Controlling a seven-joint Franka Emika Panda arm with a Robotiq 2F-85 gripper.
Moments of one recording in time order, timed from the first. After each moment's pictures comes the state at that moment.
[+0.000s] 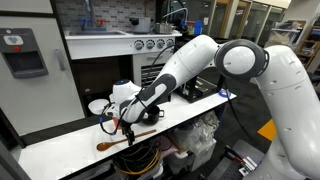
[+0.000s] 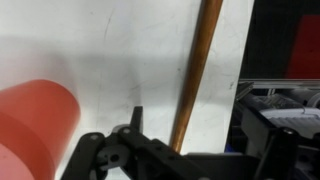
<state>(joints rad) 0.23 0.68 0.31 -1.76 -0.21 2.39 -0.88</state>
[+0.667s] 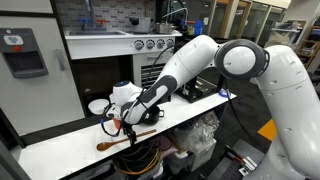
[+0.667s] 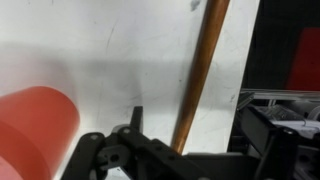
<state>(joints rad) 0.24 0.68 0.30 -1.77 -0.25 2.39 -0.88</state>
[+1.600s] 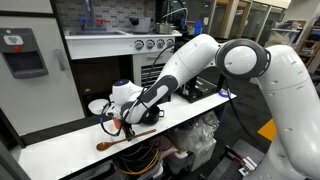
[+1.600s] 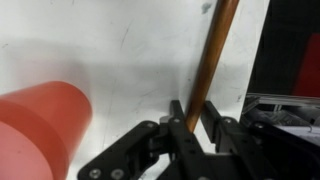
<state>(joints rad) 0.24 0.67 0.29 -1.77 -0.28 2.40 -0.88</state>
